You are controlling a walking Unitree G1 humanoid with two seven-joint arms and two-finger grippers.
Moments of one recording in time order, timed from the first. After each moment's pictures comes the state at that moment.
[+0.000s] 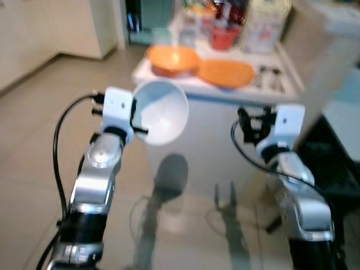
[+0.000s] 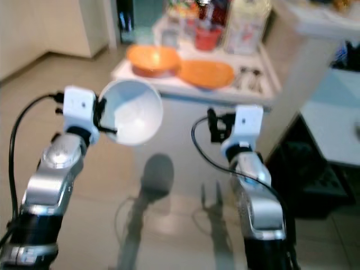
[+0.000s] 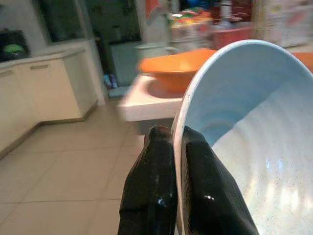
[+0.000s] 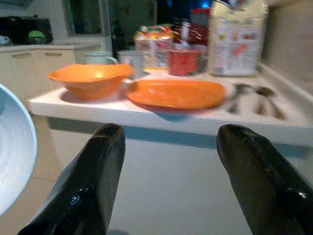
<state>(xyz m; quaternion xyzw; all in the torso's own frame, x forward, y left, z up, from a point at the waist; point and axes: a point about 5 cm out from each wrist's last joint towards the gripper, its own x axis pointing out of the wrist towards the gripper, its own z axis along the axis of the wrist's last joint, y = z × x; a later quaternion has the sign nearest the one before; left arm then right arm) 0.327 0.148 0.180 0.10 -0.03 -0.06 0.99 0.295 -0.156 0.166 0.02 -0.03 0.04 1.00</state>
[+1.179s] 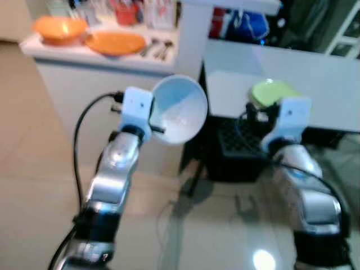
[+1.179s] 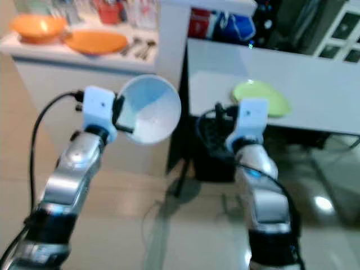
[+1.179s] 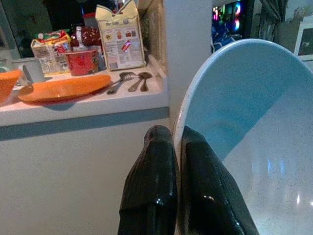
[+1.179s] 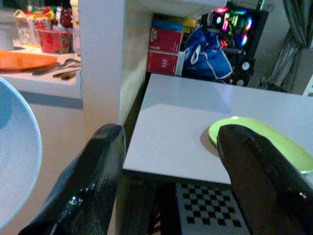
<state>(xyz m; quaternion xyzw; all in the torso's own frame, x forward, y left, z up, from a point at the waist) 0.327 0.132 0.179 0.11 -0.04 -0.07 0.99 0.303 -0.153 0.181 0.00 -0.03 0.03 1.00</state>
